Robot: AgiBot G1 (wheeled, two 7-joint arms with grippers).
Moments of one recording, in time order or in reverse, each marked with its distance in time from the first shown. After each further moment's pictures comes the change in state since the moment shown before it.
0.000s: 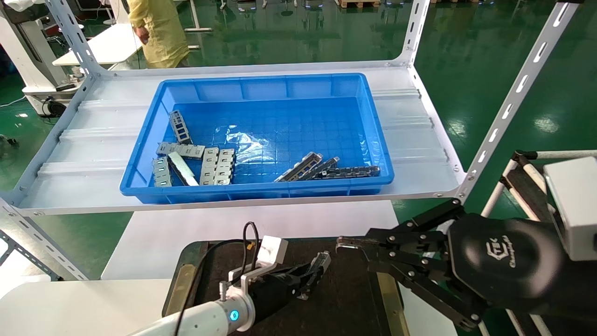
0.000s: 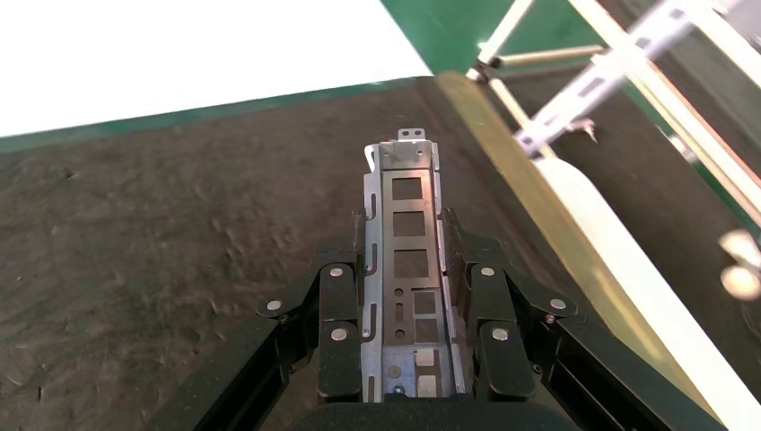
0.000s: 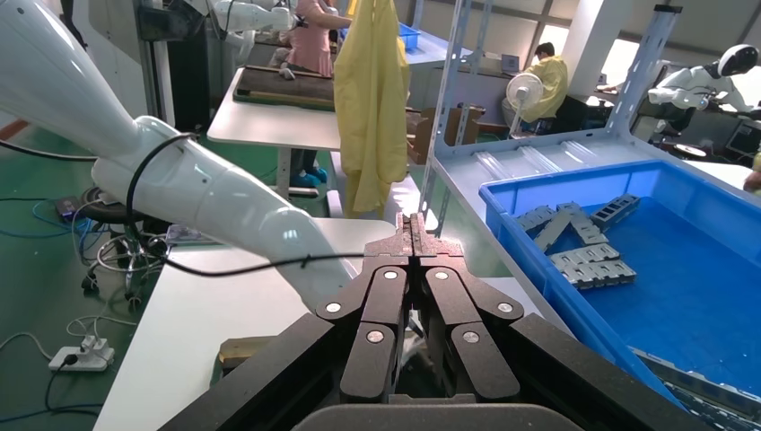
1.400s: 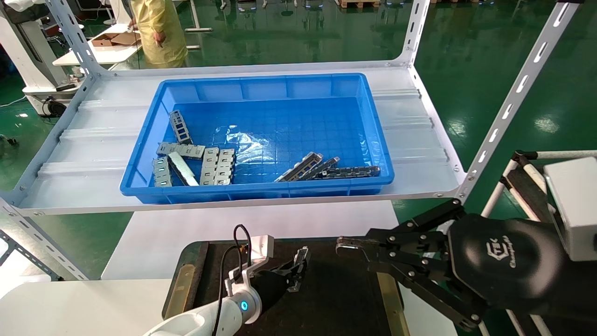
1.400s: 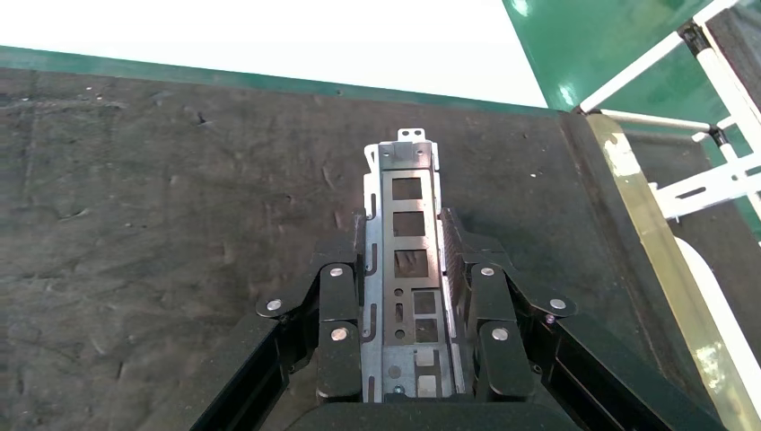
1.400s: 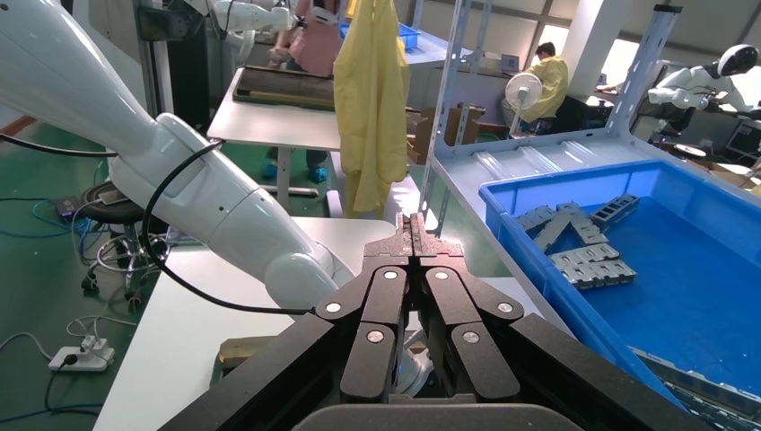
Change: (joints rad) left arm -0.109 0.101 0.330 0.277 0.220 -0.292 -0.630; right arm 0.000 0.000 -0.001 0.000 0.001 0.000 0.000
